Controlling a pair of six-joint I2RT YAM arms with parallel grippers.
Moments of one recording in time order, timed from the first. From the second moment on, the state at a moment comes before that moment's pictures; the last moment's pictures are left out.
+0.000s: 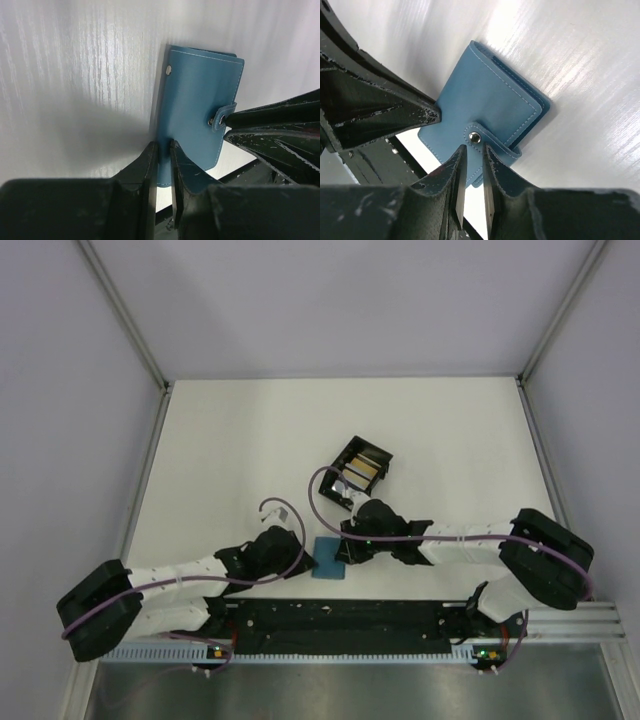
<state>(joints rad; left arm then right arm) -0.92 1.06 0.25 0.05 -0.05 -1.15 0.99 1.46 0.59 0.14 -0.15 0.64</state>
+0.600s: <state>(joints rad) -1.03 1.07 0.26 0.04 -0.19 -1.28 0.97 1.49 0.63 0.09 -0.13 0.64</state>
